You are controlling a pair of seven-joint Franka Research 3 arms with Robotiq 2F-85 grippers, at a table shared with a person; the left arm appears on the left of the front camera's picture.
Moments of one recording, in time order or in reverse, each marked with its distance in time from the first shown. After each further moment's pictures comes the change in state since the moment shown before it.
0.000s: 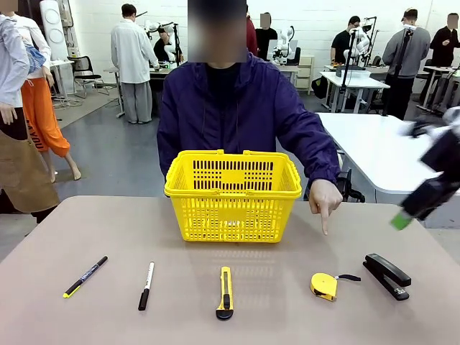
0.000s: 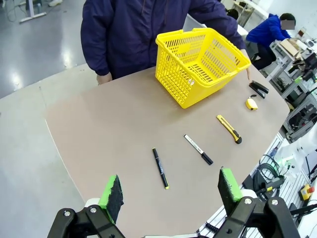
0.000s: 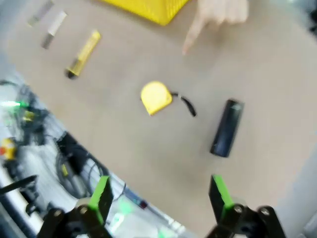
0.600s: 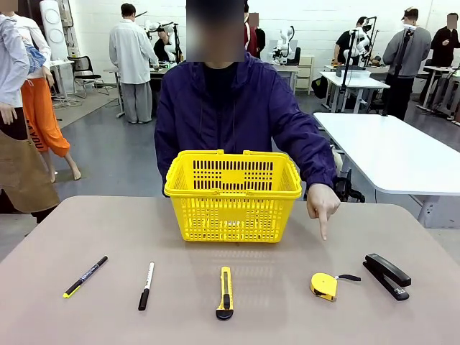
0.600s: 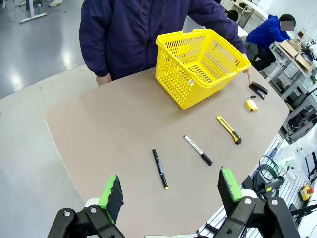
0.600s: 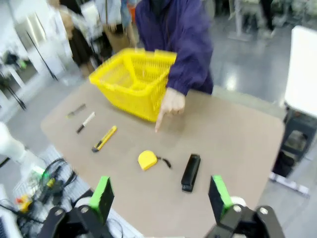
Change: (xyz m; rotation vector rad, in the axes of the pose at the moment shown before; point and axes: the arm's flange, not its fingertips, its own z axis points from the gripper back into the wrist) left arm -0.001 0.000 0.001 -0.001 -0.005 0.002; right arm -0.212 -0.082 0.153 0.078 -0.758 -0.028
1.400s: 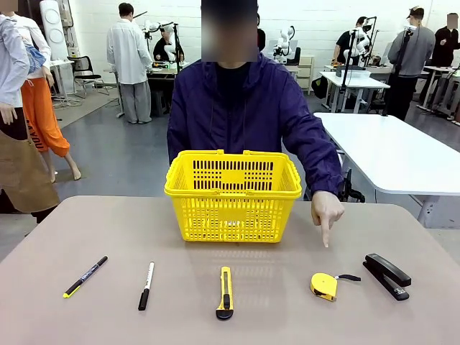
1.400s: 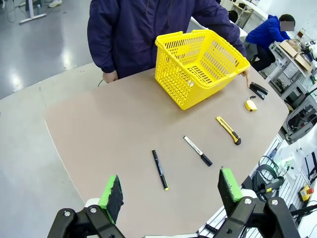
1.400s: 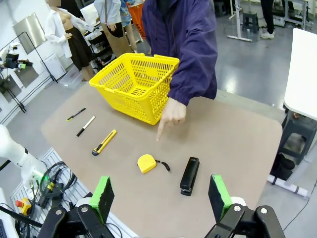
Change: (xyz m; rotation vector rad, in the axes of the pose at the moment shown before) left arm 0.001 0.000 -0.001 -0.002 -0.002 -0.001; right arm -0.003 -0.004 0.011 -0.004 -0.049 -0.007
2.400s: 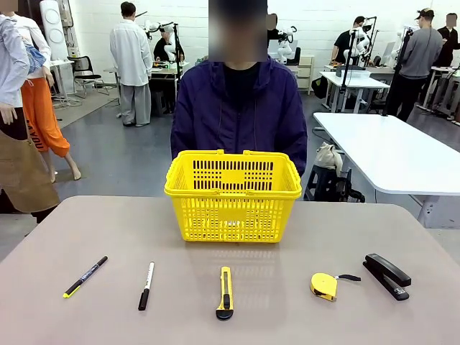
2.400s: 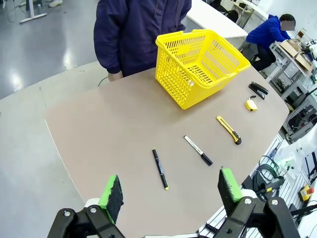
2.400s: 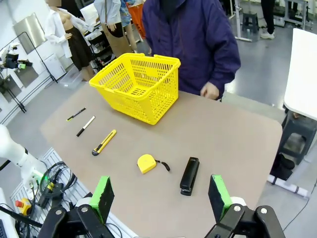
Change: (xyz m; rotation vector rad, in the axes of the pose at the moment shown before) left arm 0.000 0.000 0.001 0.003 0.001 0.001; right arm 0.000 0.000 0.000 0.000 0.000 0.000
